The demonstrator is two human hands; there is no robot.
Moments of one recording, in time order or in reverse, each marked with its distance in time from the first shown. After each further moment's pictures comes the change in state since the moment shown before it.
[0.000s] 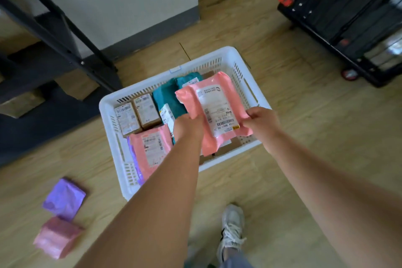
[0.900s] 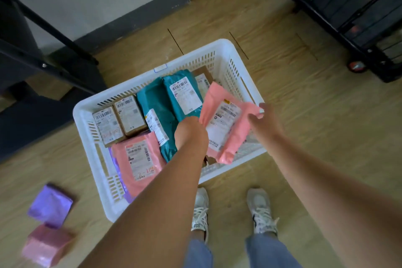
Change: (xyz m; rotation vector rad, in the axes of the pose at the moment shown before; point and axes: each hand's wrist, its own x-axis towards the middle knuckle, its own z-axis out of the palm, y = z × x) left_hand 0.069 0.020 0.061 0.685 -0.065 0.197; right_hand 0.089 0.012 -0.004 -0.064 0.134 0.113
